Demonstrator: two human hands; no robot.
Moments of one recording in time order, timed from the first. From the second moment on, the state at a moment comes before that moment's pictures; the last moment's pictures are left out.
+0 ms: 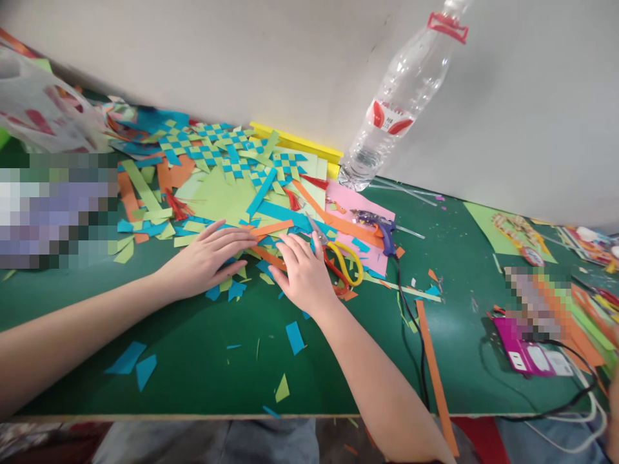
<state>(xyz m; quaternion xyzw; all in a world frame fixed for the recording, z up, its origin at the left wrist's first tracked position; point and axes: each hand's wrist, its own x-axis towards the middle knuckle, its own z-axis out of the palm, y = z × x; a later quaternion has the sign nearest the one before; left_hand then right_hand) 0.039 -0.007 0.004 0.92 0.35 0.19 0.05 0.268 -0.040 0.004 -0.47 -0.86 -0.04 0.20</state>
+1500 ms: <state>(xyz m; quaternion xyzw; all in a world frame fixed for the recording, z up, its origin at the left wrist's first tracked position) 0.038 -0.005 -0.004 0.93 0.32 0.16 0.08 0.270 -0.040 0.004 -0.45 -0.89 0.00 0.11</state>
